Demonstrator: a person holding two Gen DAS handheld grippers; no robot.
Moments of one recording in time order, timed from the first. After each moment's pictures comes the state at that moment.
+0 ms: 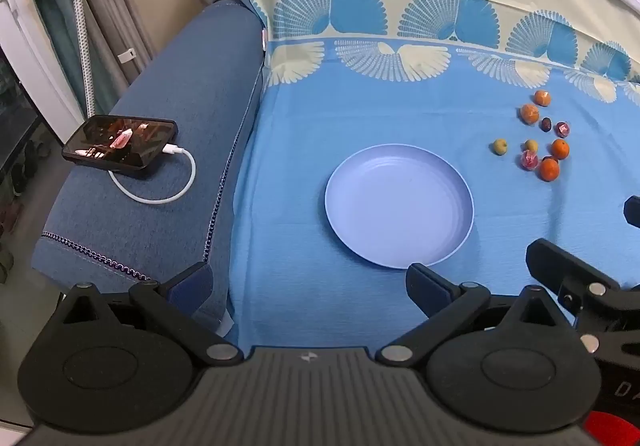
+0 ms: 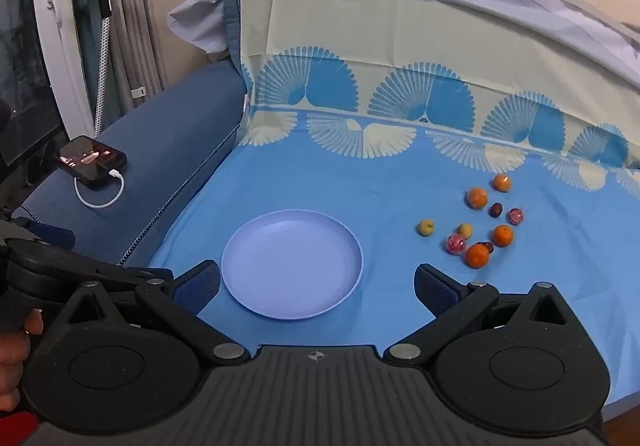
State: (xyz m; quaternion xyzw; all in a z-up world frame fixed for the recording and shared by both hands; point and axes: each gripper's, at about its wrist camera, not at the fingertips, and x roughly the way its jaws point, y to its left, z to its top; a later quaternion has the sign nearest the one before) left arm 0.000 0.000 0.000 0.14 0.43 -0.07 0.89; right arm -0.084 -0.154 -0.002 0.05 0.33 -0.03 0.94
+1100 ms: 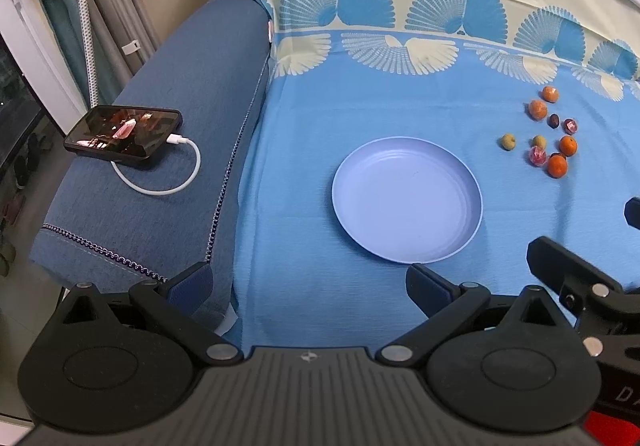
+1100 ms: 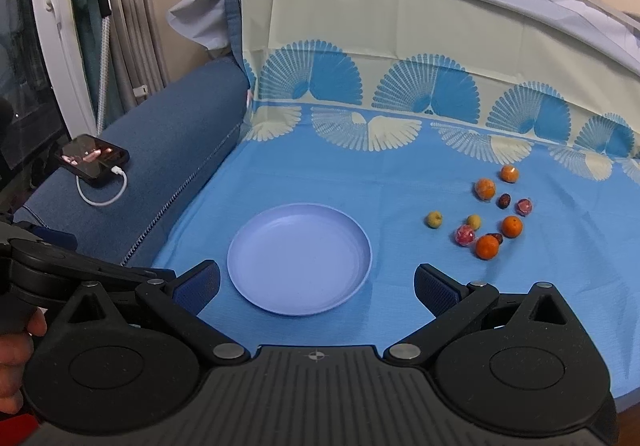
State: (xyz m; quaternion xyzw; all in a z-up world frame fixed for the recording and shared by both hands) left arm 0.003 0.005 -0.008 0.10 0.42 -0.08 0.90; right arm -0.082 -0.152 -0.011 0.07 0.33 -0.02 0.94
